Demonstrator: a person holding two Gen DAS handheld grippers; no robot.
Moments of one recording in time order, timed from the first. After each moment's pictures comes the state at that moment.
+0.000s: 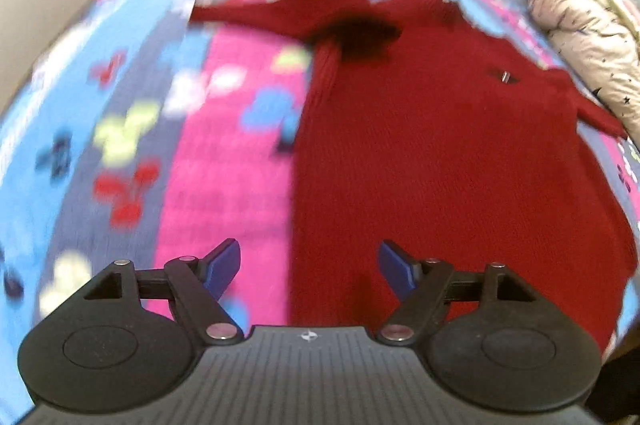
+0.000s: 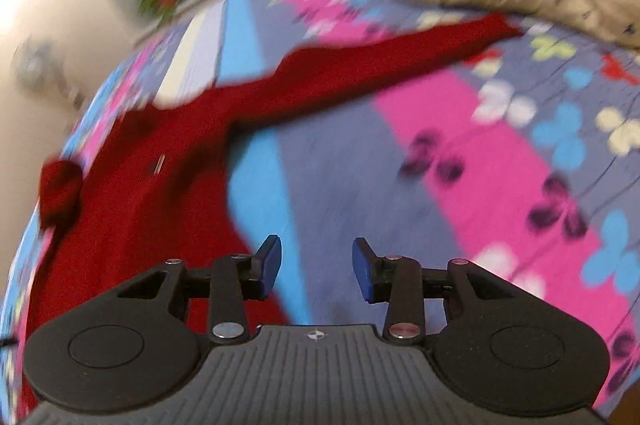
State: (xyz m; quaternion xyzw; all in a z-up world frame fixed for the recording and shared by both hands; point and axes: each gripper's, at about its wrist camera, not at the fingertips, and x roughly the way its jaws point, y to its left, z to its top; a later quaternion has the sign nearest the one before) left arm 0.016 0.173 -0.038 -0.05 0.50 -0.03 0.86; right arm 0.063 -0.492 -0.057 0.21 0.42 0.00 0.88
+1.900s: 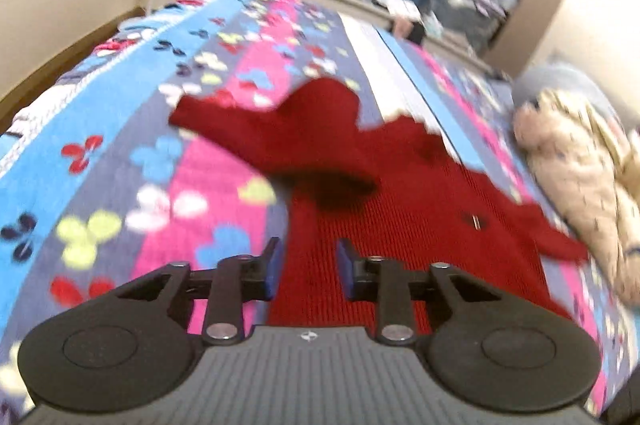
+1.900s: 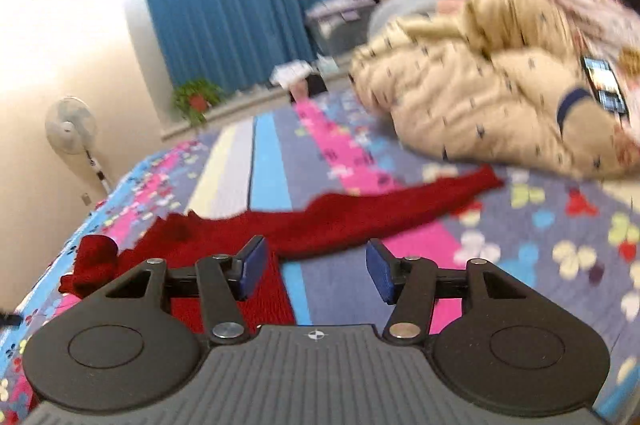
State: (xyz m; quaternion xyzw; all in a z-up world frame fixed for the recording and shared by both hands) left arm 0.082 0.169 0.020 -0.16 0.36 -0.02 0.92; right arm -0.041 -0.476 0.079 0.16 0.21 -0.02 0.96
